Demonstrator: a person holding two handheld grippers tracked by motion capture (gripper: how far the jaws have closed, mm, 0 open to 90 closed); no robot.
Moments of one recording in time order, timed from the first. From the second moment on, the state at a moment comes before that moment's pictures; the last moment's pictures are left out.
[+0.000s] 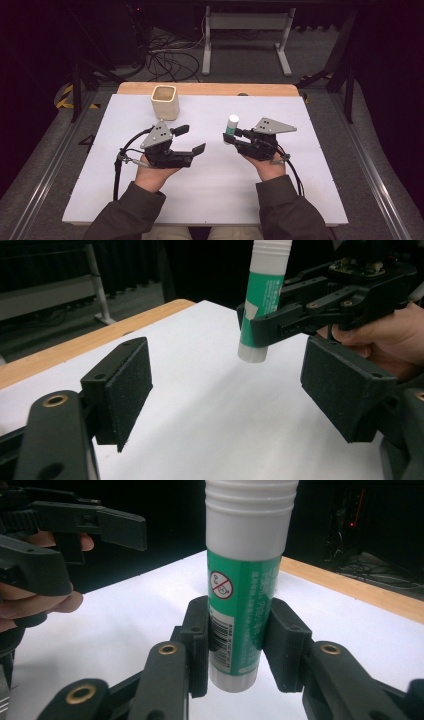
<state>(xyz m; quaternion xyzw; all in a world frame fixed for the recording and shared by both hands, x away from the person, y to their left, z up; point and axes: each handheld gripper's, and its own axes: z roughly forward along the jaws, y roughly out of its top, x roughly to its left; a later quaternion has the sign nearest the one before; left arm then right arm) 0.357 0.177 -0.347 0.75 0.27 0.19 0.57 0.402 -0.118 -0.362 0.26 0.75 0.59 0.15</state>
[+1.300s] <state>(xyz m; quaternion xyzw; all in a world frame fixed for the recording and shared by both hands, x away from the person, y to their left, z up) 0.354 0.240 -0.360 0.74 0.31 0.22 0.55 0.450 -0.022 -0.338 0.22 0.75 0.58 0.21</state>
